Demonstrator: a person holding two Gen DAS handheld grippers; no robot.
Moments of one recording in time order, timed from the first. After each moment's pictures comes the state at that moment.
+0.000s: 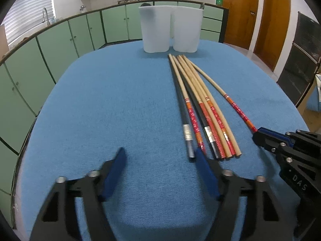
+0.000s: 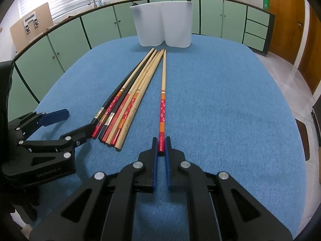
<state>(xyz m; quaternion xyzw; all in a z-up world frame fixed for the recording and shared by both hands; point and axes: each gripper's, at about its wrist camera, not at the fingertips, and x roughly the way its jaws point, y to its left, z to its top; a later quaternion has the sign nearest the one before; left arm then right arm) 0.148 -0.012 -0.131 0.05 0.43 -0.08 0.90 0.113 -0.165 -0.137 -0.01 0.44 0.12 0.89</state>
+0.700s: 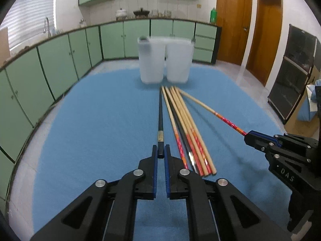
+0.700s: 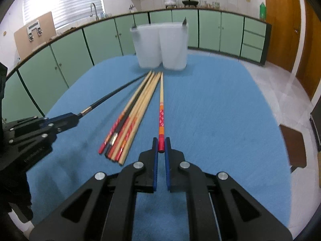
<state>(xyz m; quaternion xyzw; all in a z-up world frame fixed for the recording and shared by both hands) 0.127 -0.004 -0.074 0.03 0.37 -0.10 0.92 0.106 -0.181 -0.091 0.00 0.38 0.12 0.92</state>
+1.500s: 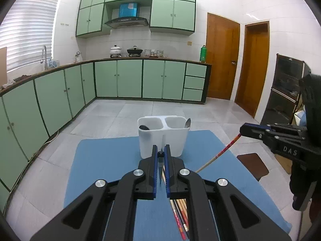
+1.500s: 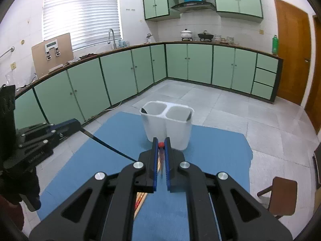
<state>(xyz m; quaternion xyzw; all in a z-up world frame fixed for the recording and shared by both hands) 0.178 0.010 0.051 0.01 0.25 -0.15 0.96 0.181 -0.196 0.059 -0.02 0.29 0.19 0.94</state>
